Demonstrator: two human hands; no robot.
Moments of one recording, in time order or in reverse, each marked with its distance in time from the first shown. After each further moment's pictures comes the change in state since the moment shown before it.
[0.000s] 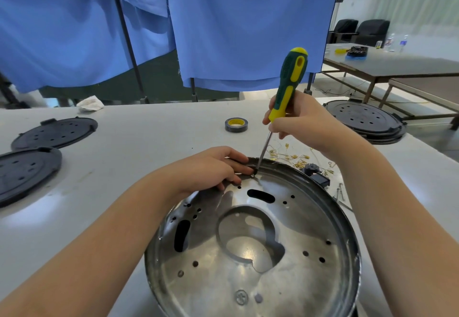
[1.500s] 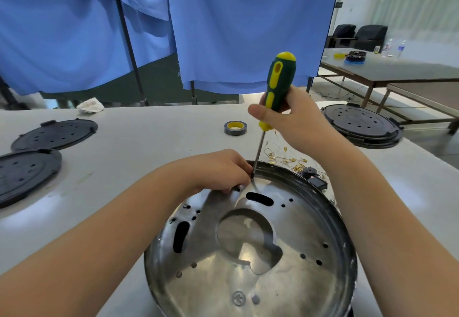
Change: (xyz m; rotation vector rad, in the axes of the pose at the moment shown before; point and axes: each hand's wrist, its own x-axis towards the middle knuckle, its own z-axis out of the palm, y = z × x) left_hand 0.002 0.021 0.010 0.352 -0.053 -0.046; right_hand -0.002 -0.017 0.015 -0.159 0.195 -0.149
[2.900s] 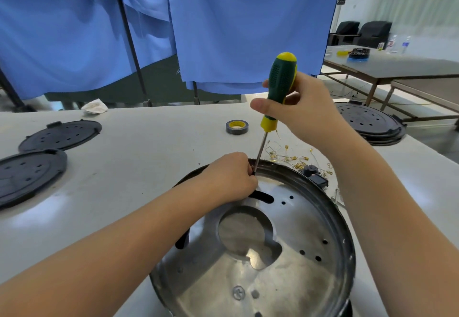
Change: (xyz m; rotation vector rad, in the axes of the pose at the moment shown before) left_hand 0.019 -0.006 0.028 0.261 0.309 0.058; right_hand -0.002 -0.005 -0.012 0.011 0.100 -0.021
